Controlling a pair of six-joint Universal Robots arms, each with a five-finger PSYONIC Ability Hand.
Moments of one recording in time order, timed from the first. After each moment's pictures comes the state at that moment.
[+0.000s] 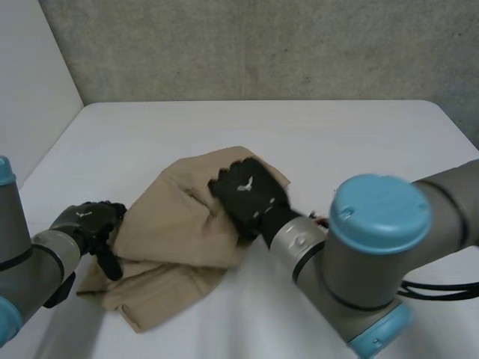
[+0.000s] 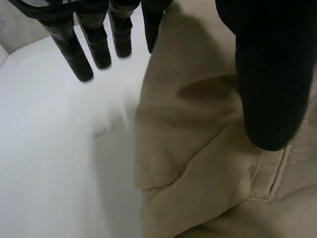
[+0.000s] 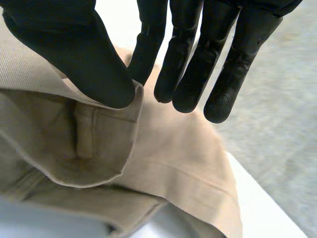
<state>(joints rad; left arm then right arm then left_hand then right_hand) 4.48 -1.79 -1.83 3.06 -1.59 3.33 2.32 -1.11 1.50 -0.28 1.40 2.77 0.25 0.25 0.25 0.25 0.08 0.97 1.18 1.18 1.19 0.98</state>
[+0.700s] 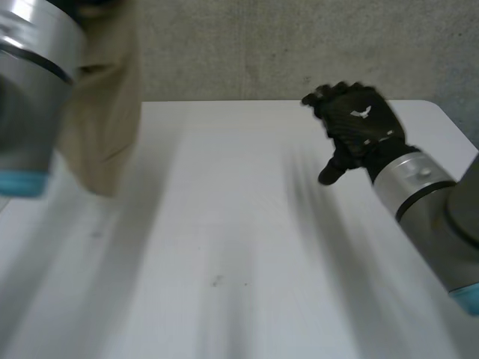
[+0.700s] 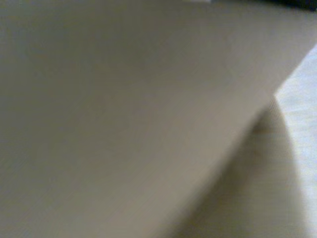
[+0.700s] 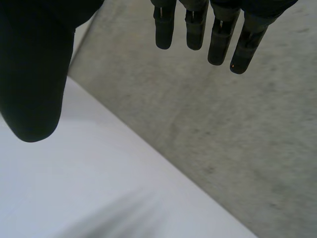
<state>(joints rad) 4.22 -1.70 -1.26 3.52 -1.57 3.47 2.02 -1.41 1.58 -0.17 1.44 2.87 1.10 1.19 1.17 1.21 0.96 0.20 0.21 0.21 0.23 0.06</state>
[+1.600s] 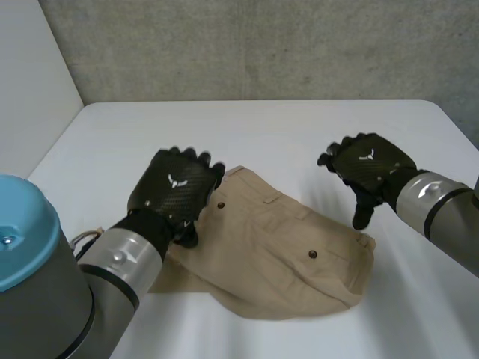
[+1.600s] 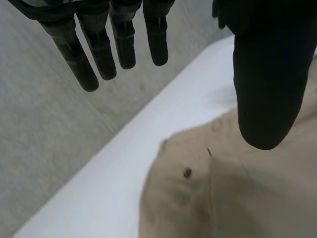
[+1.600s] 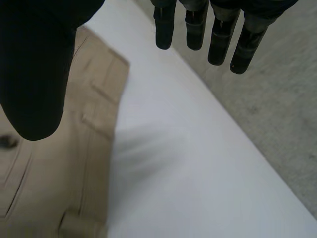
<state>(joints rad) 3.99 -1.68 -1.72 3.24 -1.69 3.51 1.90 -1.35 1.53 0.18 1.30 2.54 0.37 0.36 0.37 0.36 0.17 0.20 0.21 0.21 0.23 0.06</state>
